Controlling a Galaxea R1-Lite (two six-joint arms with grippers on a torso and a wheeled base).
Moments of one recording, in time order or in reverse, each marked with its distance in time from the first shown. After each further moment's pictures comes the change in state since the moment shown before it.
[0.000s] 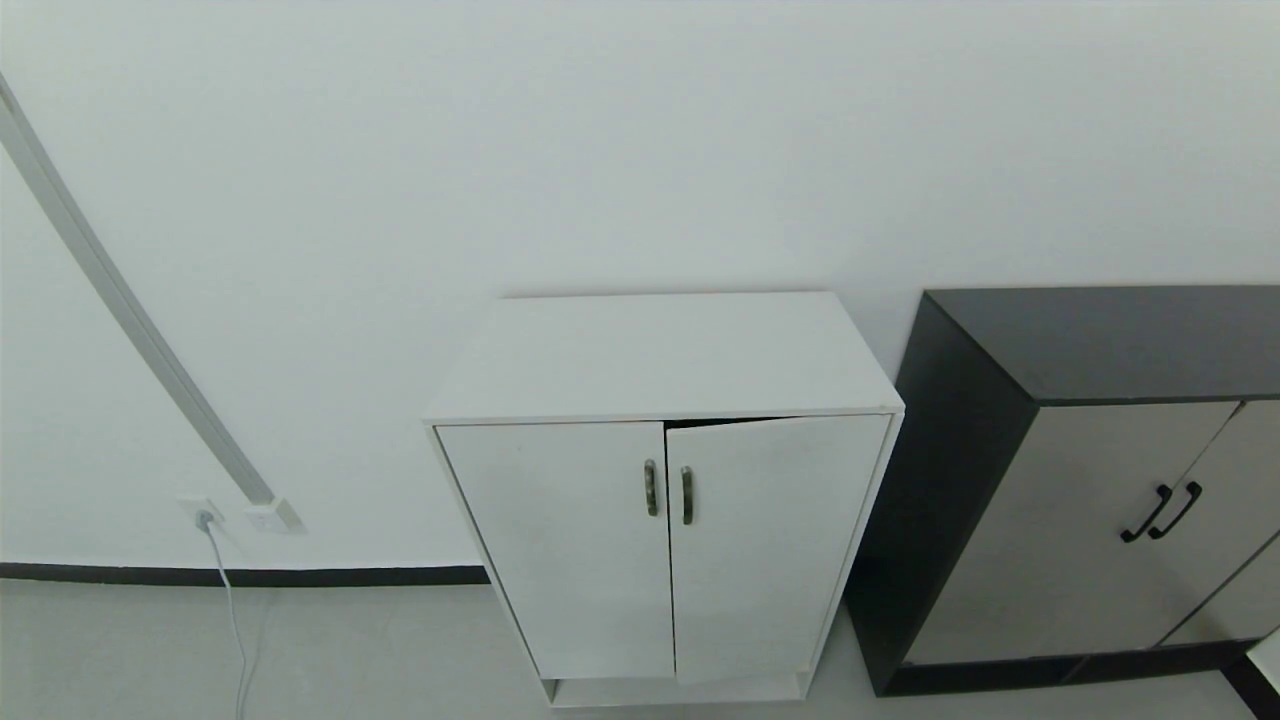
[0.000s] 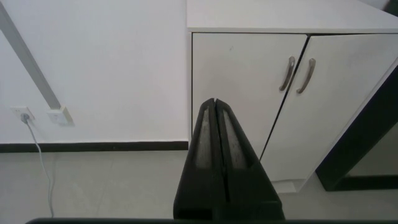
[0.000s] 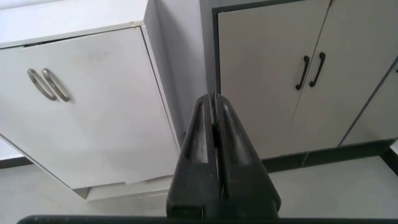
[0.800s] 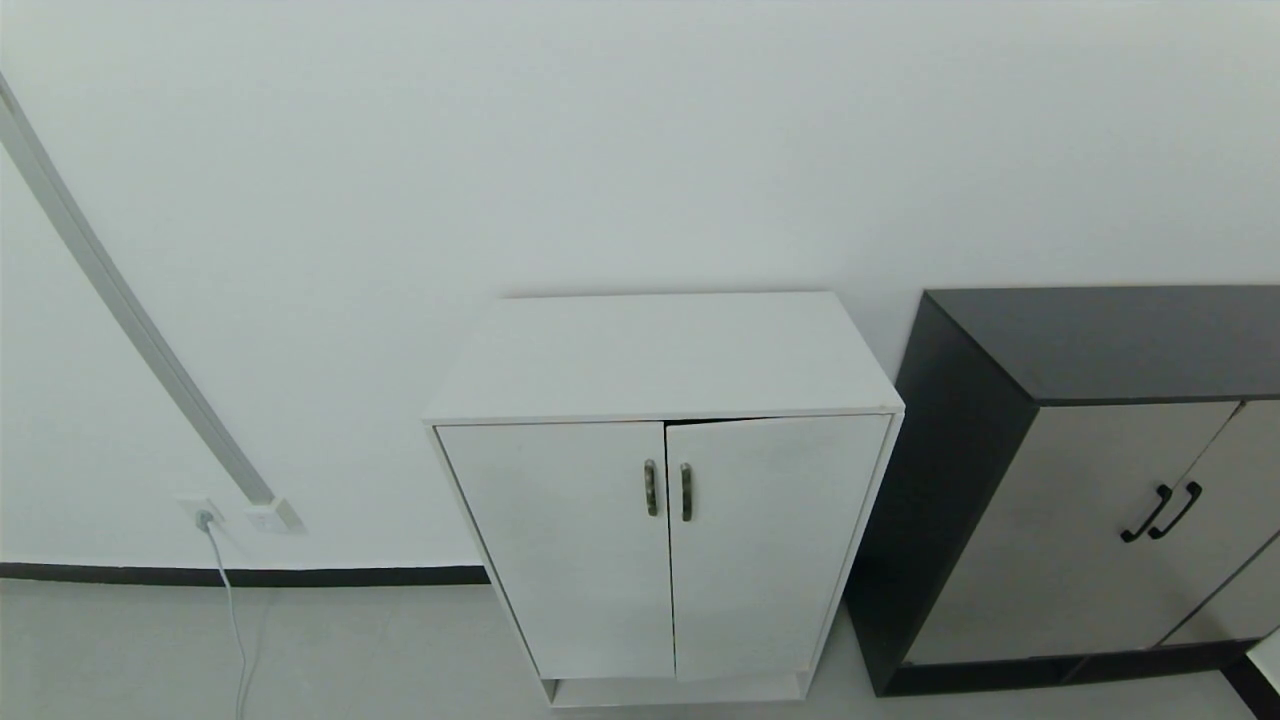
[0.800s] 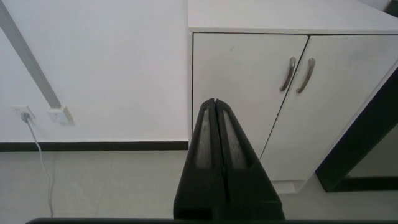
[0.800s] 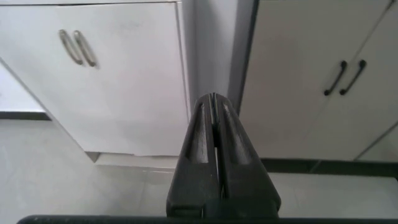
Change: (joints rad) left arm 0.000 0.000 0.000 0.000 0.003 -0.005; right arm 0.102 0.090 -0.002 0.007 0.036 -0.080
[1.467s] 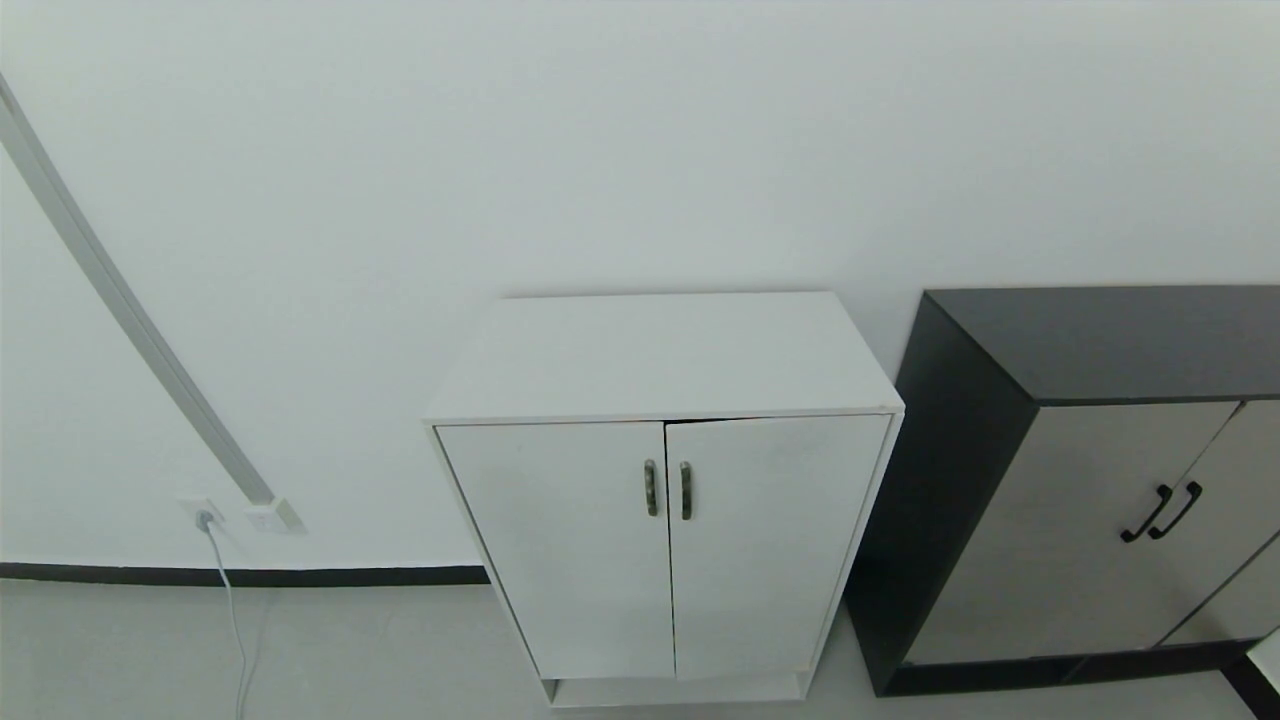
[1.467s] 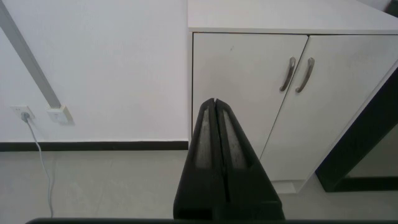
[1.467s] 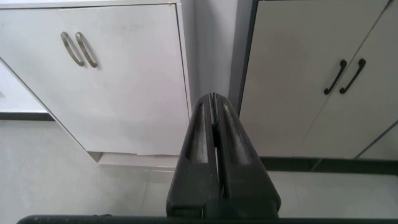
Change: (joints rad) left arm 0.000 0.000 0.000 0.000 0.001 -0.001; right arm 0.035 0.000 -0.040 0.042 -0.025 0.006
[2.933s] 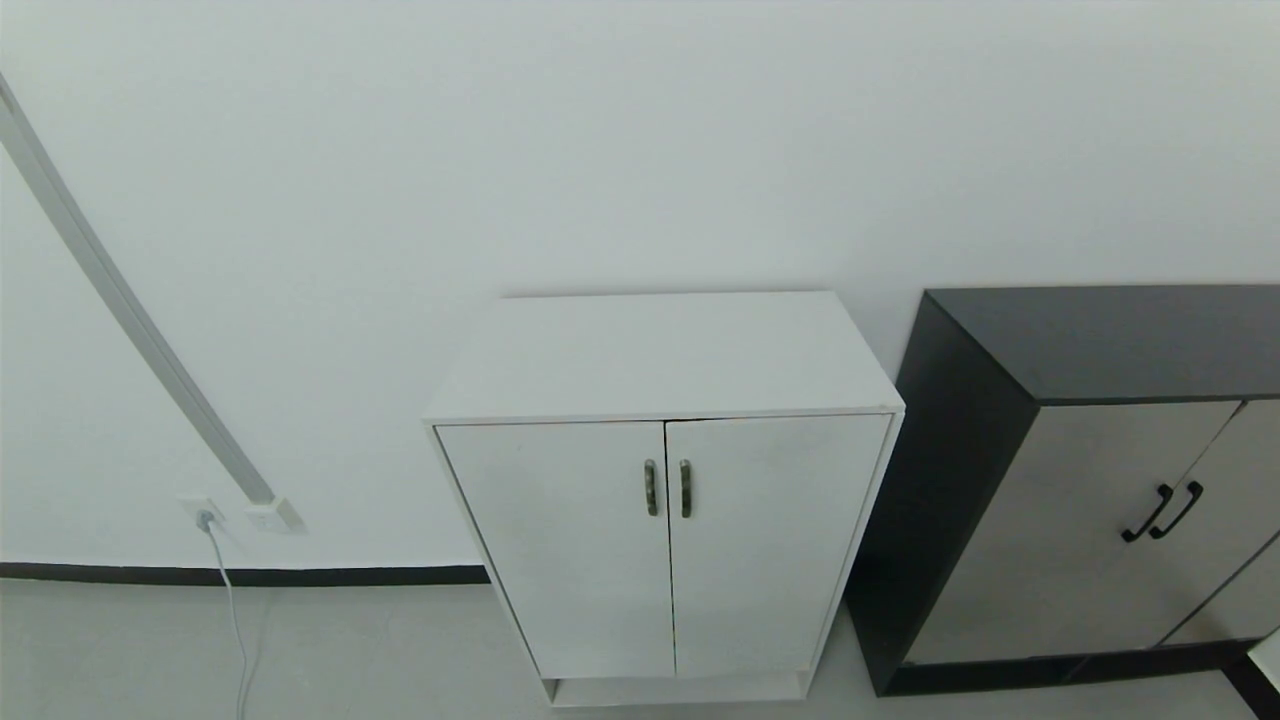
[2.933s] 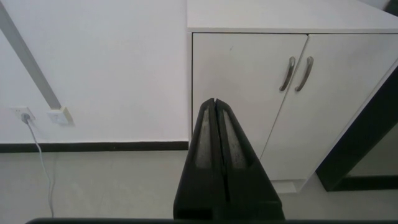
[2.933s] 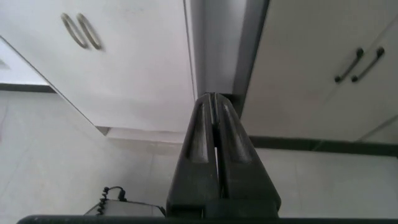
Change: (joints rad) left arm 0.000 0.000 0.000 0.000 -0.002 0.006; right arm 0.043 0.304 -0.150 -0.003 0.003 0.016
